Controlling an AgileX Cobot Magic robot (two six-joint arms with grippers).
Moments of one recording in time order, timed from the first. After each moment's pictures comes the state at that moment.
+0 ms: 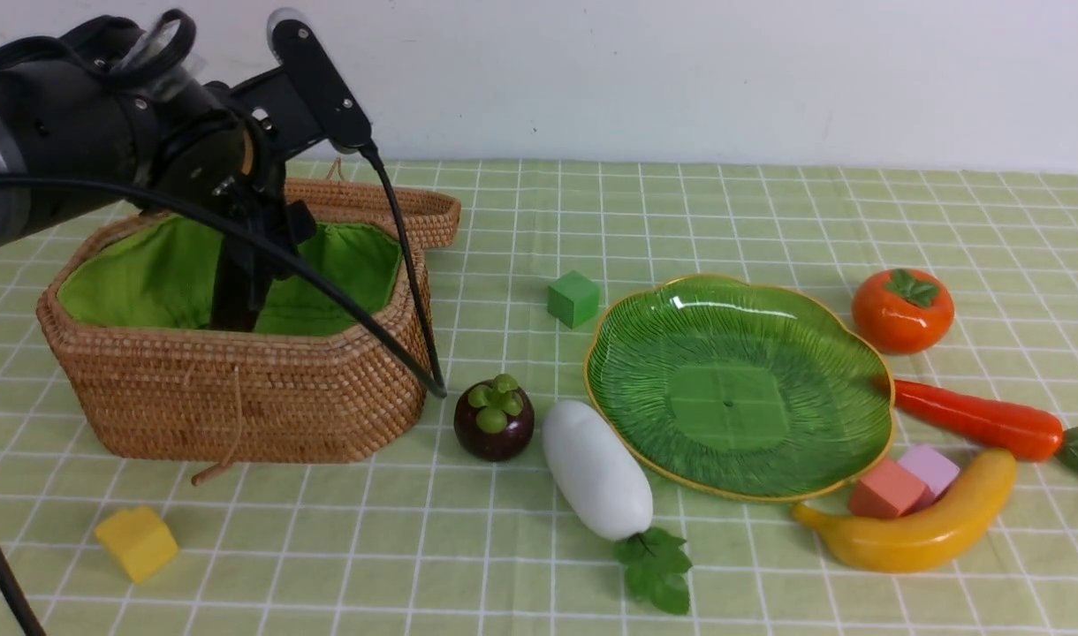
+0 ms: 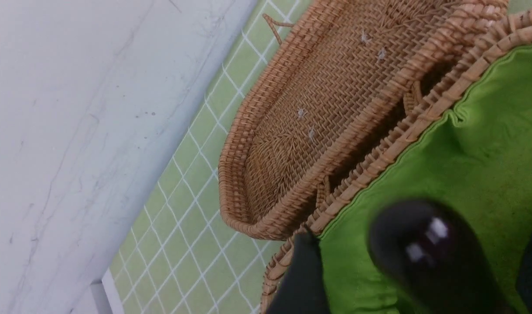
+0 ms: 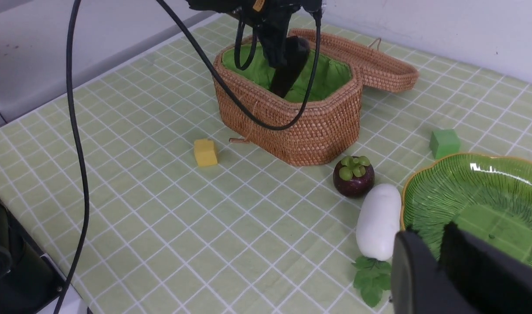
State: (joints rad) right arm 0.39 0.57 -1.08 0.48 0.99 -0.33; left arm -0.28 1.73 -1.39 0.66 0.49 0.18
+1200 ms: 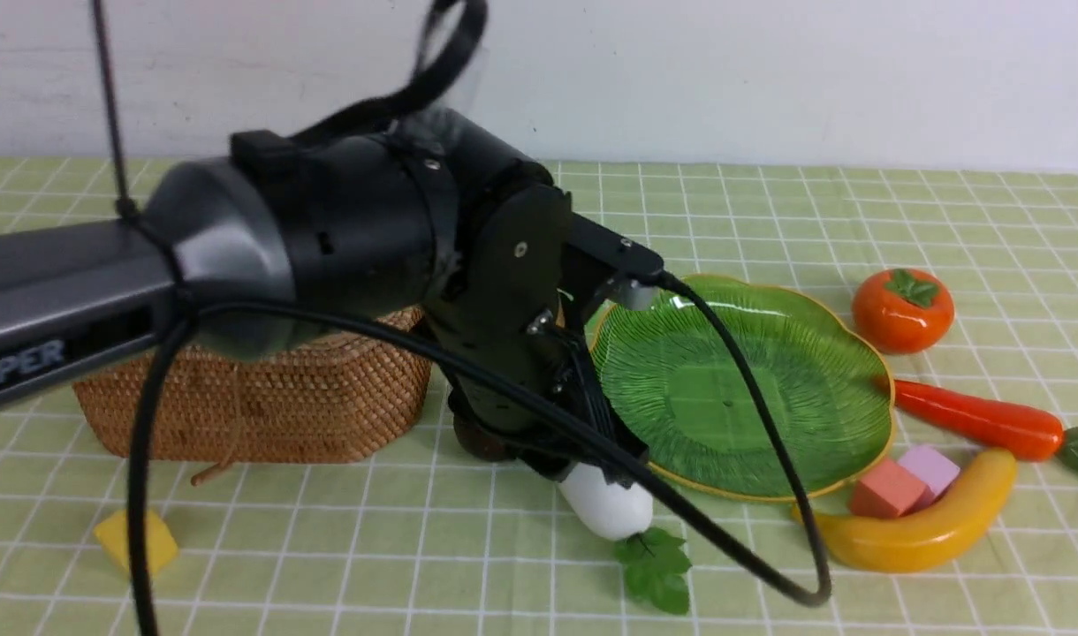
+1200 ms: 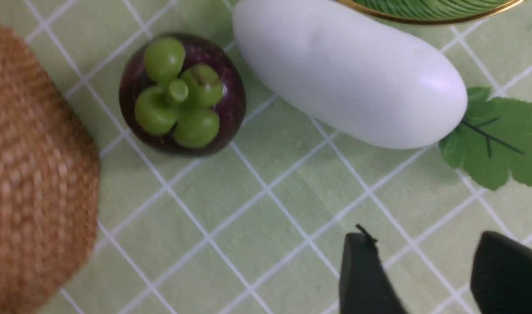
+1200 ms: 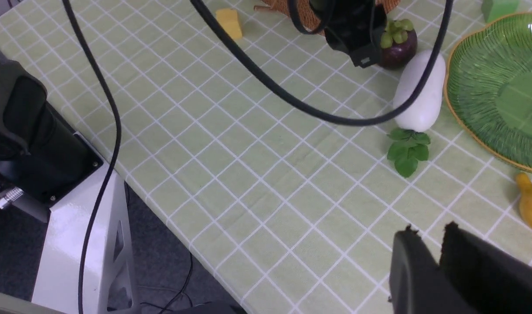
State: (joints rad) right arm 0.39 0.57 -1.08 0.47 1.27 -0.29; left arm -0.74 1.79 -1.47 0.11 0.93 -0.08
